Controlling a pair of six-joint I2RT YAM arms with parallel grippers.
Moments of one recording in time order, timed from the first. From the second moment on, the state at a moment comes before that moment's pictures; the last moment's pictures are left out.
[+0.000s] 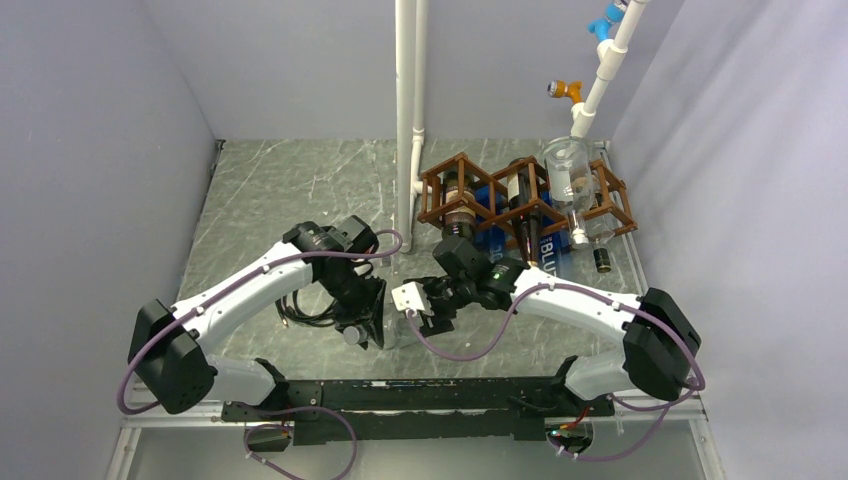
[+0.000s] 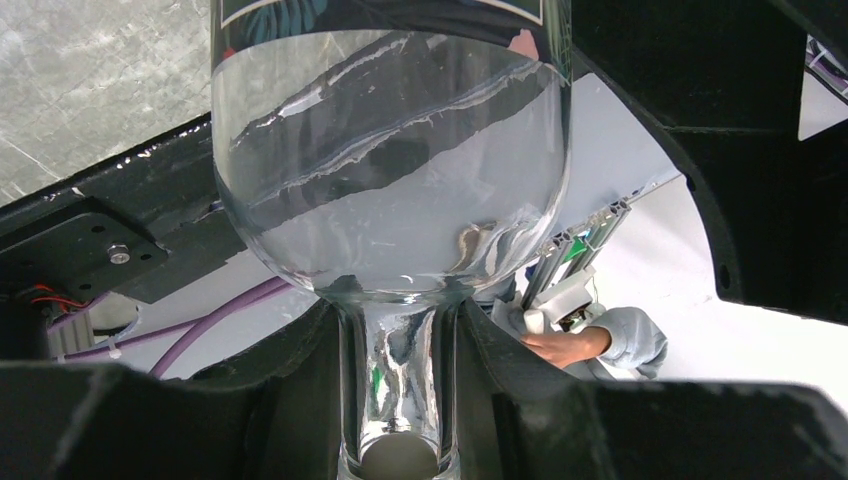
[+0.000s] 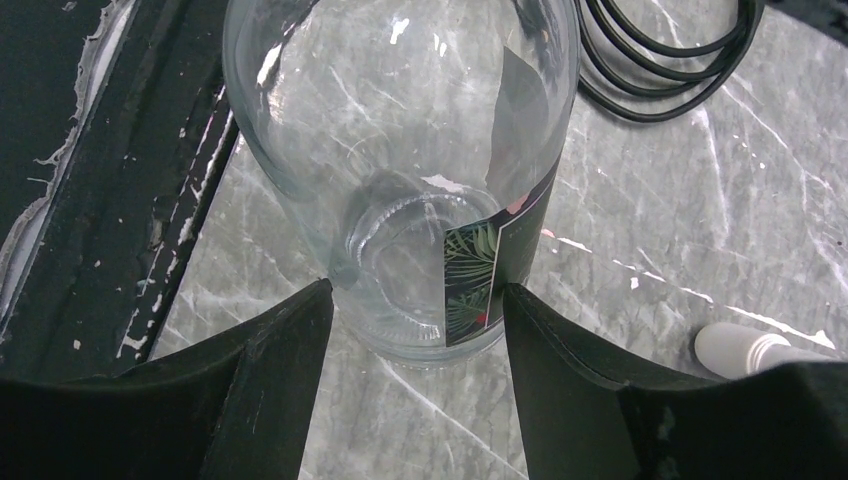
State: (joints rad) left arm -0.73 1.33 1.12 -1.20 0.54 -0.61; right arm 0.93 1.36 0.88 -0.38 -0.60 -0.87
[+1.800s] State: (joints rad) left arm -0.66 1.31 1.19 -1.15 0.60 -0.62; right arm 0.87 1.40 0.86 -0.28 -0.69 -0.80
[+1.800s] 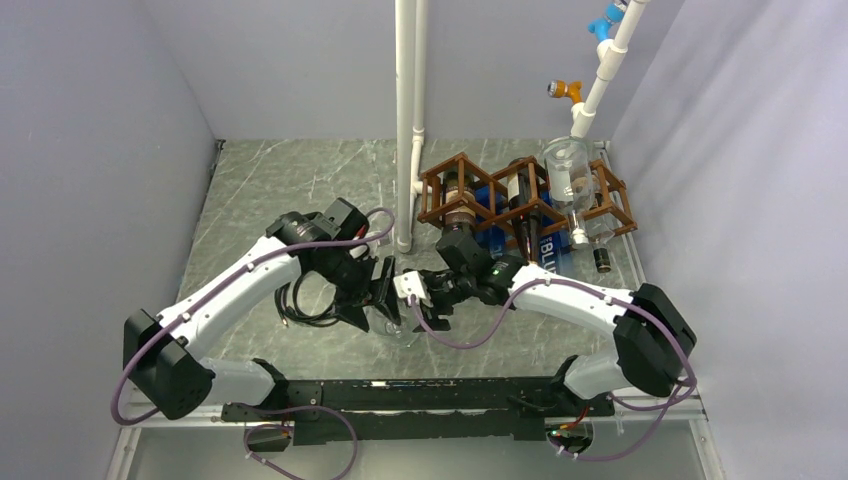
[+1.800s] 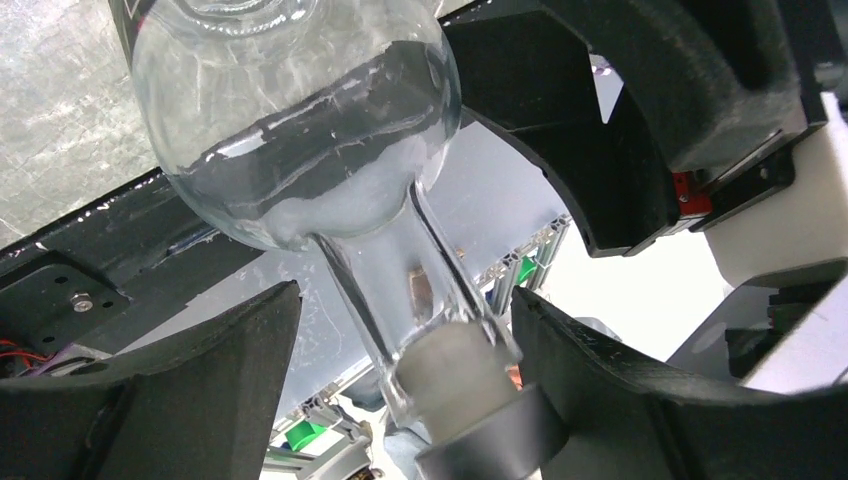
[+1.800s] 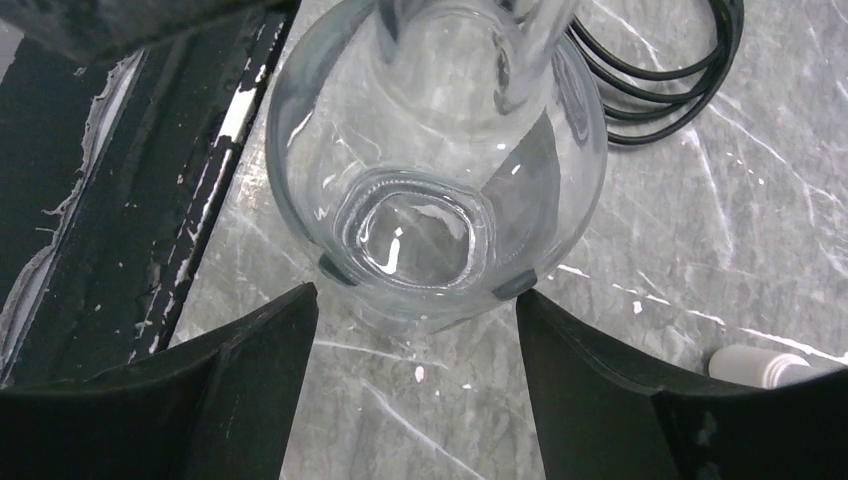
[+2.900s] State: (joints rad) left arm -0.67 0.63 0.71 -0.27 0.49 -0.35; right arm 0.65 1.32 1.27 -1.00 -0.85 -1.02
